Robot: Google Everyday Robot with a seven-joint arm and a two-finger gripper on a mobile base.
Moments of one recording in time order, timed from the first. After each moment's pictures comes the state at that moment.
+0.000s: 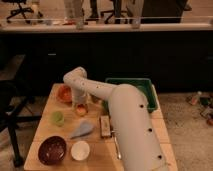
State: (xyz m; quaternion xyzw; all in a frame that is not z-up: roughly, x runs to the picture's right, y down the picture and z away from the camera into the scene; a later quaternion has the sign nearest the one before) arm -0.150 0.124 0.930 -0.27 -0.30 -0.68 0.61
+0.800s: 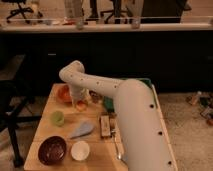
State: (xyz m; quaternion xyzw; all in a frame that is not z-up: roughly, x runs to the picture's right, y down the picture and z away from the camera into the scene) arm -0.144 0.091 0.874 -0.26 -0.27 -0.70 0.62
